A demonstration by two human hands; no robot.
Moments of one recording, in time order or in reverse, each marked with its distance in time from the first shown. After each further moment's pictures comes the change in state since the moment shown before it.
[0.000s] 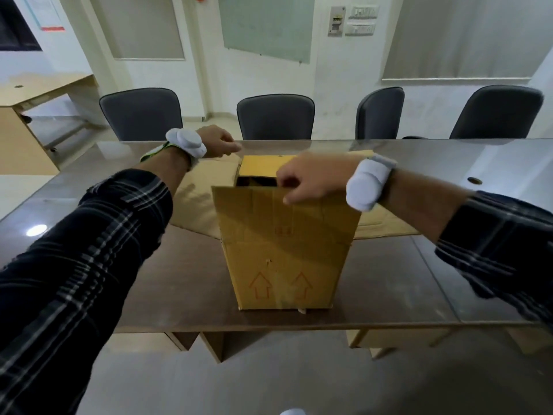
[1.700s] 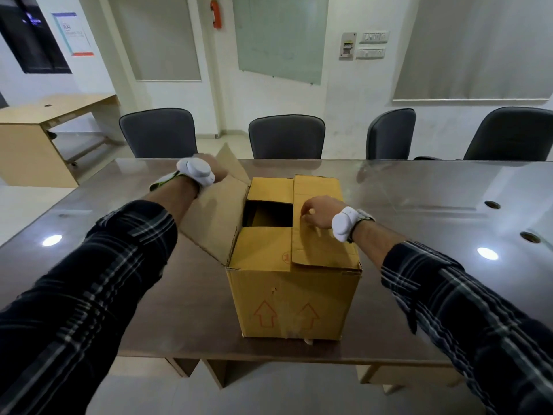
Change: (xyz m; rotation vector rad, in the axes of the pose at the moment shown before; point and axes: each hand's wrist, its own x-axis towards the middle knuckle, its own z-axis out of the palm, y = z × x) left_hand -0.020 0.013 -0.003 -0.037 0.099 -0.431; right_hand 0.077 0.099 0.105 0.220 0.068 0.410
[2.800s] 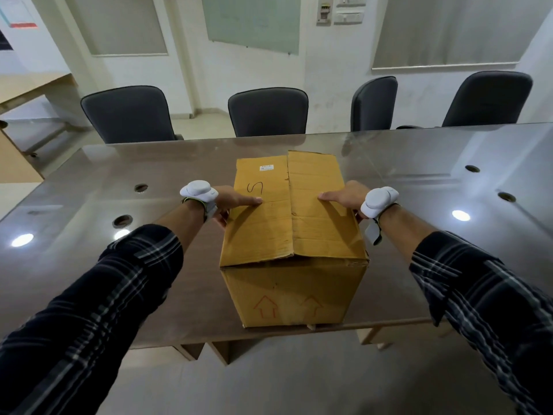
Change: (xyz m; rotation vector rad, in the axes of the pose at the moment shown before) left_hand -0.006 -0.029 0.093 -0.400 -0.619 -0.134; right_hand -0.048 0.014 0.007 0.676 0.023 0.536
